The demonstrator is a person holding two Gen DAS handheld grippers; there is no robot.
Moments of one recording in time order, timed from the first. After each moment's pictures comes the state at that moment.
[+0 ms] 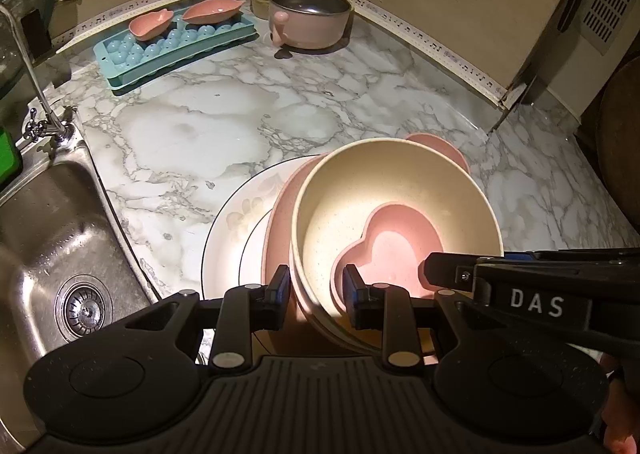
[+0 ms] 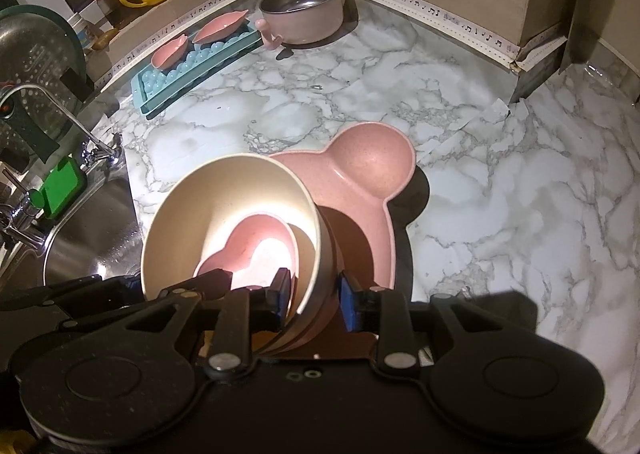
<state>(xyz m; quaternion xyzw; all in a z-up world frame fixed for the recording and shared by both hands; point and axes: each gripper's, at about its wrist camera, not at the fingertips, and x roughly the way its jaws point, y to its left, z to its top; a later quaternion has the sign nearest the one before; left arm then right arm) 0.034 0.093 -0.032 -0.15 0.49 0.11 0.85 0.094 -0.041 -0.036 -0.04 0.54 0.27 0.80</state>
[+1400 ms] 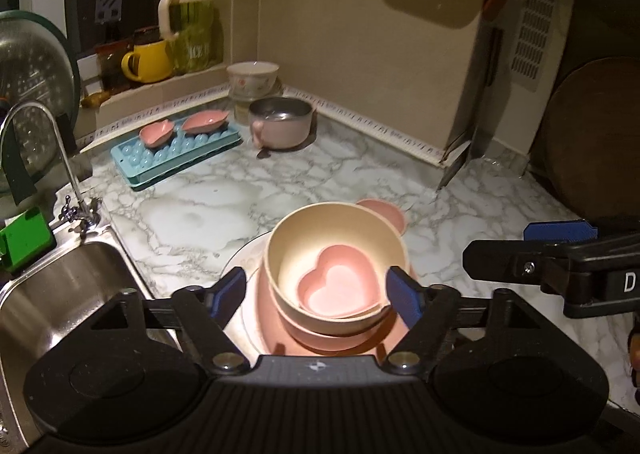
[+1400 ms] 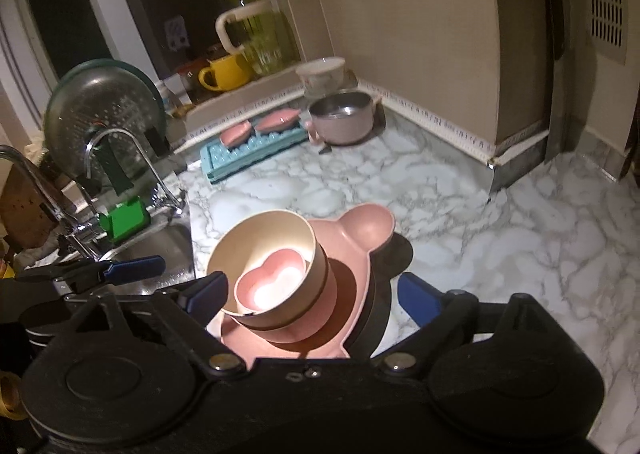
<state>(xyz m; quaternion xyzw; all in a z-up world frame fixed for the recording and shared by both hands) -0.038 0.040 0.035 -0.09 0.35 0.10 0.93 0.038 -0.124 0.025 -0.01 0.38 0.36 0.85</state>
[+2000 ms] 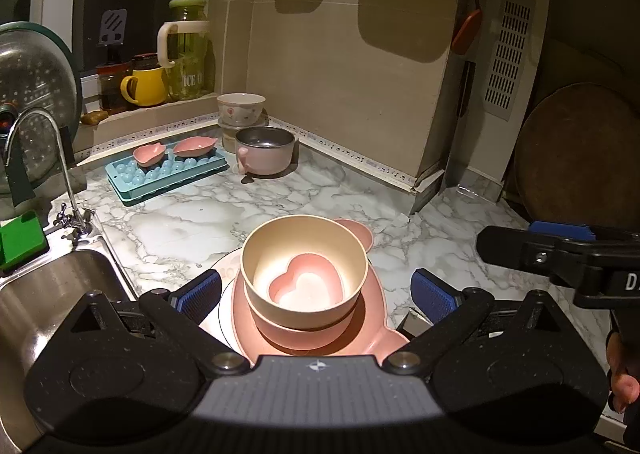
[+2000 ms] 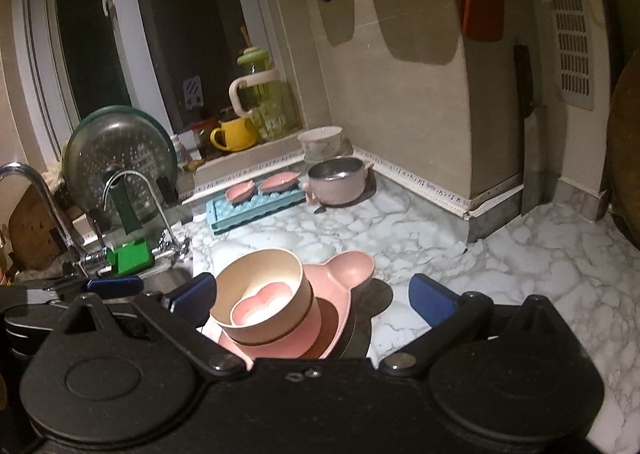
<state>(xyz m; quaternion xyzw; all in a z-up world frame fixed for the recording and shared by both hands) -0.071 0.016 0.038 -0.10 0.30 0.10 0.94 0.001 -0.167 0.030 0.02 0.27 0.36 0.89</state>
